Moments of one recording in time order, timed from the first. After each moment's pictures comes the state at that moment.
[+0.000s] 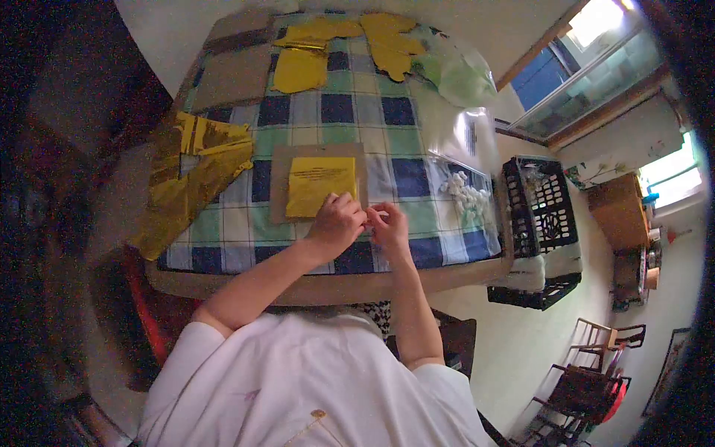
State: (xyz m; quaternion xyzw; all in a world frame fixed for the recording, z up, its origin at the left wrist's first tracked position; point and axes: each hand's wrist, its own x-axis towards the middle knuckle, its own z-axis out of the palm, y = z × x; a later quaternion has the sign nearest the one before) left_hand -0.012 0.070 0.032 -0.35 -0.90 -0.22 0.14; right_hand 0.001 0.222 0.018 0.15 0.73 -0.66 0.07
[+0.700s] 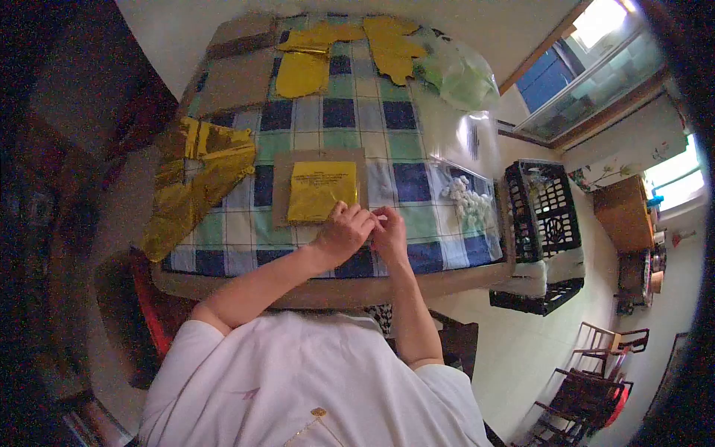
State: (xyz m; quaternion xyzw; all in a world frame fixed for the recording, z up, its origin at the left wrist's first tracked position) left_hand -0.009 0.081 0.027 -0.39 -0.88 -0.17 0.22; right_hand -0.002 0.225 -0.005 0.14 0.75 -0.65 0.04
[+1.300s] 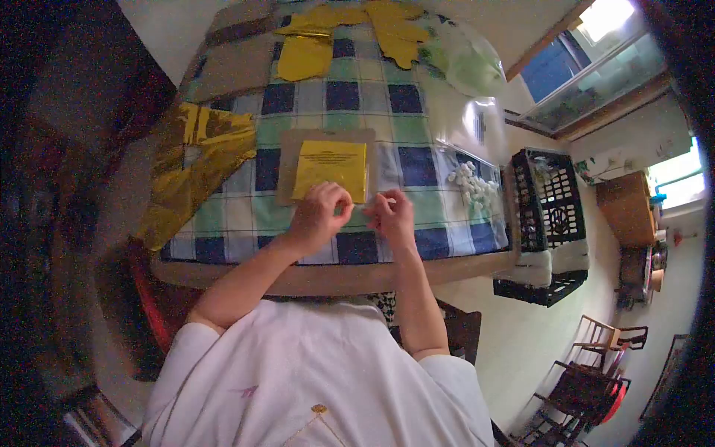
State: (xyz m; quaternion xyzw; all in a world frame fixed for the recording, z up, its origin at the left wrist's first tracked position) left_hand -0.008 0.039 0.053 -0.27 -0.88 -0.37 0.12; right_hand -0.002 0.220 0.016 0.16 0.70 -0.69 0.07
